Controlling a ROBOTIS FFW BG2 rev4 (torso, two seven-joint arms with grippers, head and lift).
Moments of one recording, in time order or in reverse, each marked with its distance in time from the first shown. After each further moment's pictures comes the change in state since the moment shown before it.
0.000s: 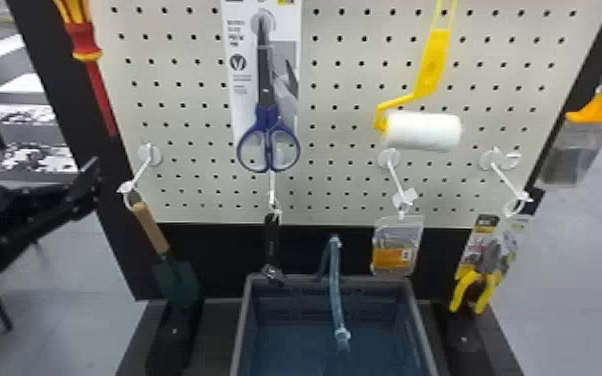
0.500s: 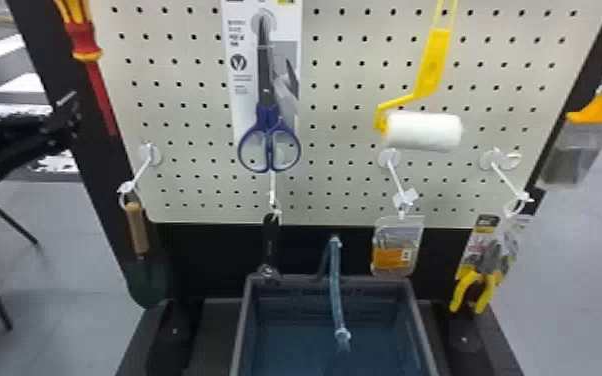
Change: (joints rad) left arm -0.197 0.110 0.030 0.009 0.079 0.138 0.020; right arm -0.010 0.000 0.013 0.005 0.001 0.004 0.000
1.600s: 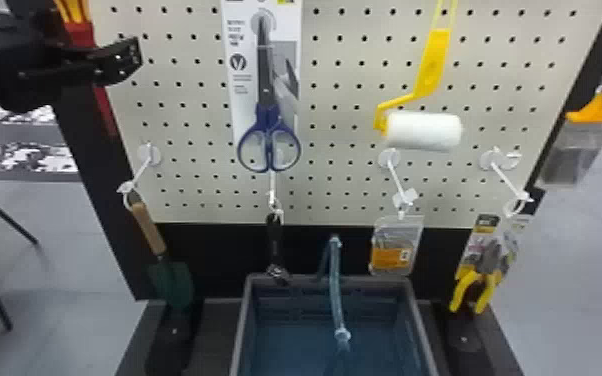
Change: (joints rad) left arm -0.365 0.304 -0.096 0.345 0.550 0.109 0.029; right arm -0.007 0.000 0.009 0.004 0.000 0.002 0.000
